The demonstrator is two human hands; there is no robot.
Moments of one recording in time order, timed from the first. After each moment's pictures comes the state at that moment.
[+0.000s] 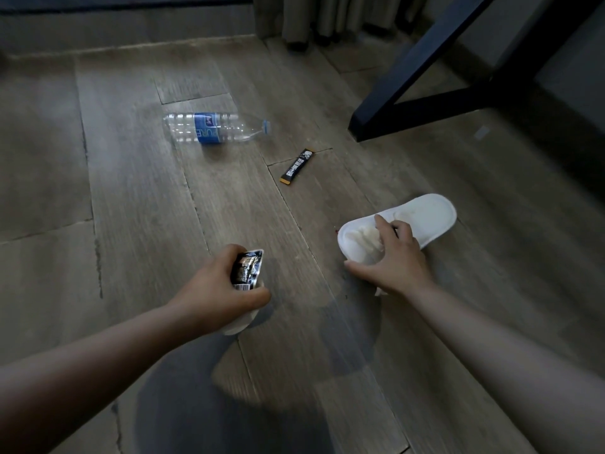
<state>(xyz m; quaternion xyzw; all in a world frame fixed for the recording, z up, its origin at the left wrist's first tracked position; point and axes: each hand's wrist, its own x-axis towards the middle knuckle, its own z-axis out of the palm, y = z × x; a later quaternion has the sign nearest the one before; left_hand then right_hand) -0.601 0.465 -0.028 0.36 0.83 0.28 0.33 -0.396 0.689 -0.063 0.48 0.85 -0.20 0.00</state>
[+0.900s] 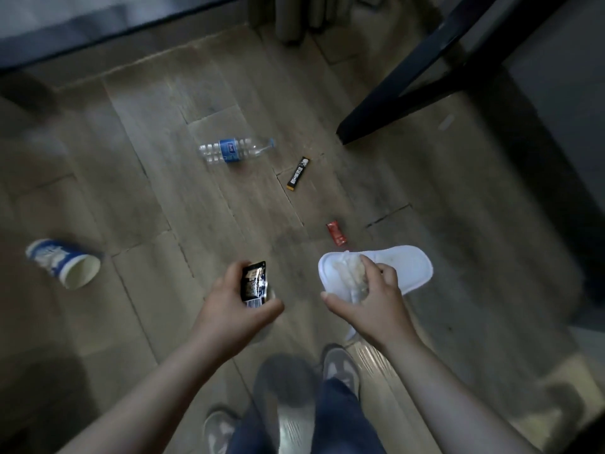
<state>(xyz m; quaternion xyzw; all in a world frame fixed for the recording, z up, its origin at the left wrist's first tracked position) -0.602 0.427 0.253 0.24 0.84 0.25 0.41 -0.412 0.557 0.247 0.57 0.71 -0.40 0.07</state>
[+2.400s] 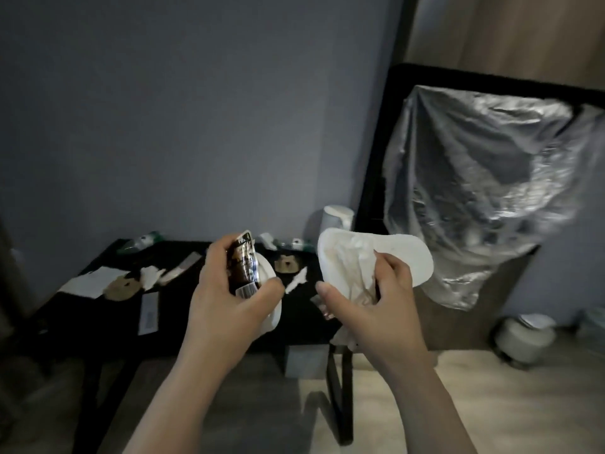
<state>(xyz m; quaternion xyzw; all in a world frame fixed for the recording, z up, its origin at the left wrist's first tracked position) -0.268 0.324 1.059 0.69 0.35 0.51 0.37 -0.101 0.235 1.053 0.71 0.44 -0.02 -0.55</state>
